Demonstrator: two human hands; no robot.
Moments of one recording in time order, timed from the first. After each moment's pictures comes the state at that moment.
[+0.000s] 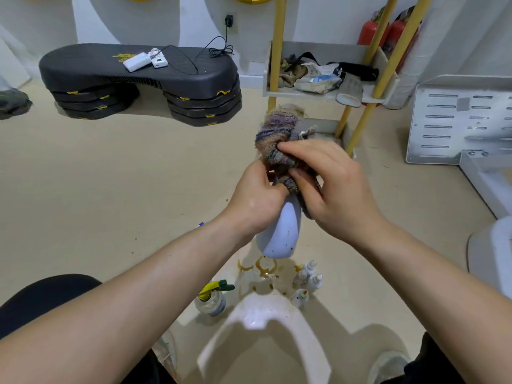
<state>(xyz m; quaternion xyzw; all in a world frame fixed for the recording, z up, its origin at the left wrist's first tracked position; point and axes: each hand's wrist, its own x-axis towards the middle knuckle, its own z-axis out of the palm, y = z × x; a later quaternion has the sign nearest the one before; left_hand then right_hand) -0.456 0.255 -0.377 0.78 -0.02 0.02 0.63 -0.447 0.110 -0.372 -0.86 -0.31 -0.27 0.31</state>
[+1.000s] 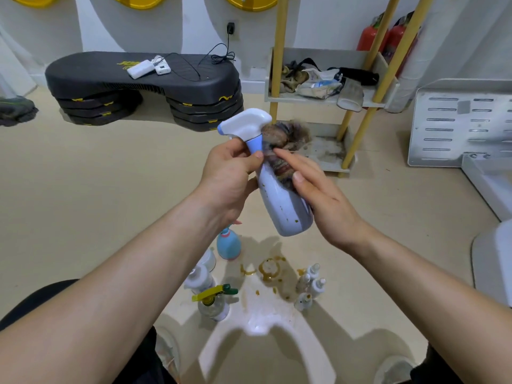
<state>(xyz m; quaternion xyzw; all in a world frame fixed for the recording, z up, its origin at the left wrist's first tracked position) -0.437 0.287 -0.354 0.61 0.07 -0.01 0.79 -0.451 0.124 -0.384 -0.78 -0.20 0.04 0.60</state>
